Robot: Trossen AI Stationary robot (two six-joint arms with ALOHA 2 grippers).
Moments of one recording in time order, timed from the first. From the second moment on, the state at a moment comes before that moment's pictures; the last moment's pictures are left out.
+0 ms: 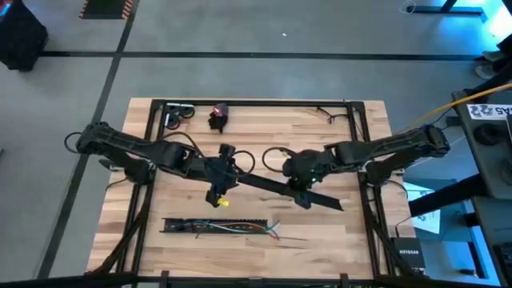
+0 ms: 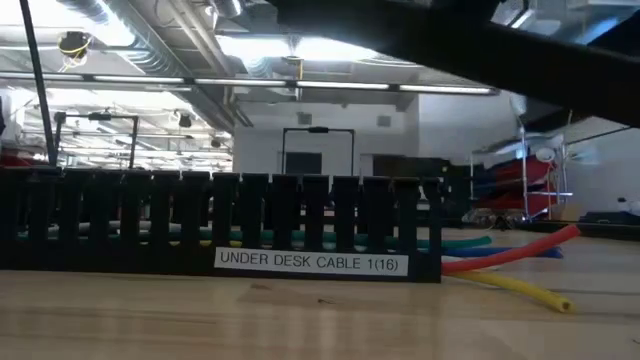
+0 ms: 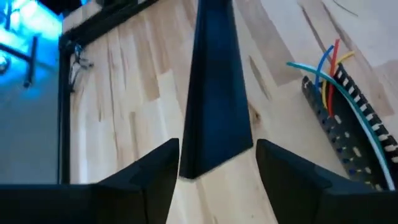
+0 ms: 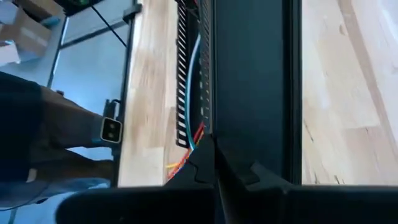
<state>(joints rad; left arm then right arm) -0.26 1.44 1.37 -0.71 -0.33 0.31 0.18 1.35 1.11 -0.51 -0.22 0.44</state>
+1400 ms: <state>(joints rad) -0.06 1.38 1.37 -0.48 -0.30 -0.63 0.25 1.51 1.42 -0.47 0.75 -0.28</state>
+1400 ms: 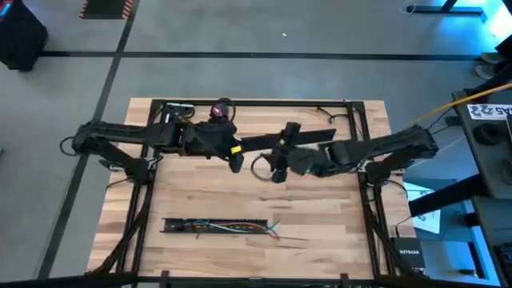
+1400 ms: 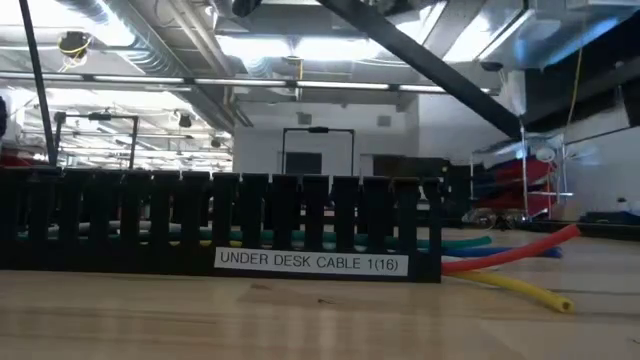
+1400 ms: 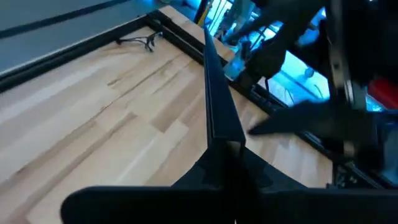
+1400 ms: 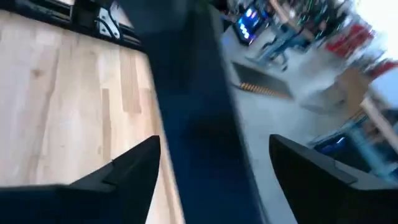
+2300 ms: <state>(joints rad) -0.06 1.38 1.37 -0.45 -0.29 -0.66 0.25 1.59 1.41 -0.39 0.84 -0.48</state>
